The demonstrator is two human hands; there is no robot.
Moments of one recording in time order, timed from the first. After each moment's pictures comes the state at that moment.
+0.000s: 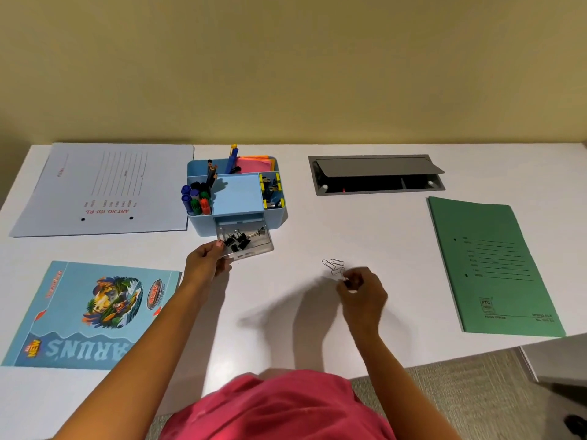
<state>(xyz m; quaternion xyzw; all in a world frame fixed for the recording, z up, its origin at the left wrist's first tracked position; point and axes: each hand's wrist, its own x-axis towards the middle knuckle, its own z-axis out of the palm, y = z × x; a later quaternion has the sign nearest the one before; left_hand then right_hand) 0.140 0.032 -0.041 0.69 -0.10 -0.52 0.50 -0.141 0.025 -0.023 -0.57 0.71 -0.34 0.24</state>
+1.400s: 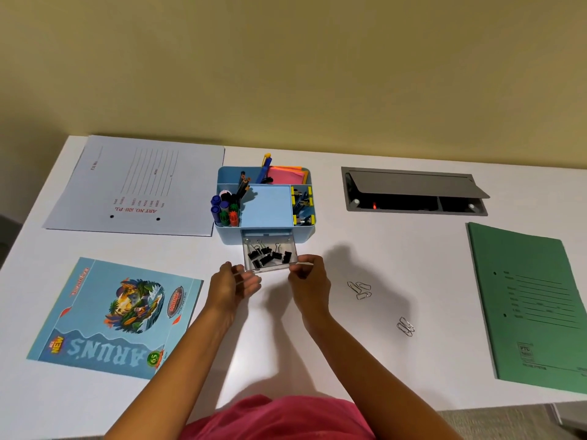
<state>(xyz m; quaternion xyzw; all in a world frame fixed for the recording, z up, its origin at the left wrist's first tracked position) 0.129 0.035 -0.027 0.66 0.02 -0.55 0.52 -0.004 -0.007 -0.022 -0.48 0.67 -0.27 0.50</state>
